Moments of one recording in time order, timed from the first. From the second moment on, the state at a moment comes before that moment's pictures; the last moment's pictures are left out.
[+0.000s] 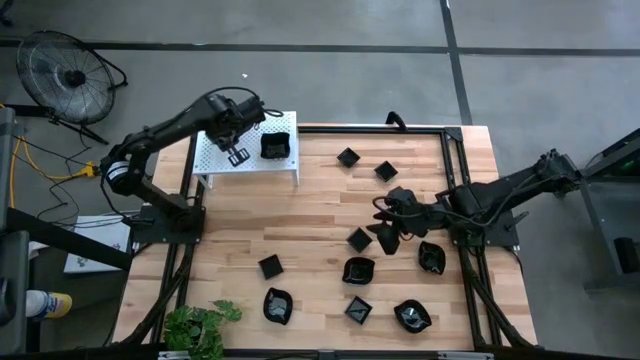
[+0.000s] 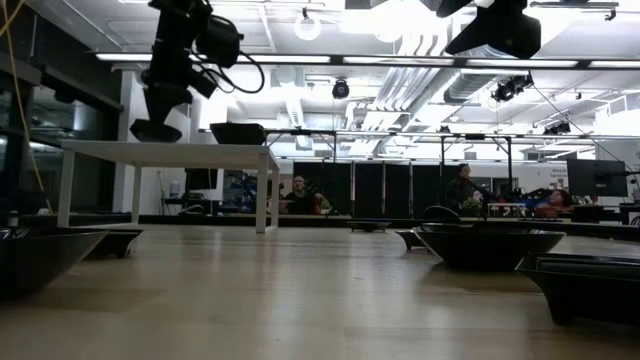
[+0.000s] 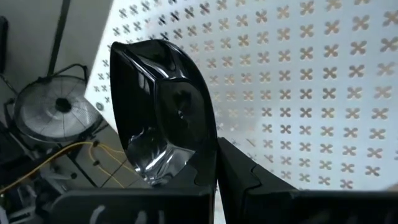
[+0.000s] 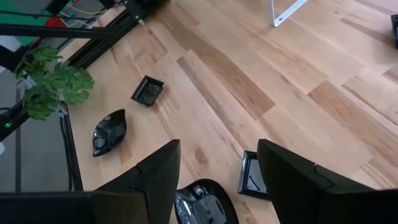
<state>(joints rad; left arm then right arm) 0.68 1.46 1.35 -1.41 -0.48 0.00 0.33 1.17 1.00 -0.56 0.36 0.92</state>
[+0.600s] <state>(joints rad) 0.69 1.46 1.34 -1.40 -0.51 -0.01 0.33 1.17 1.00 -0.56 0.36 0.91</state>
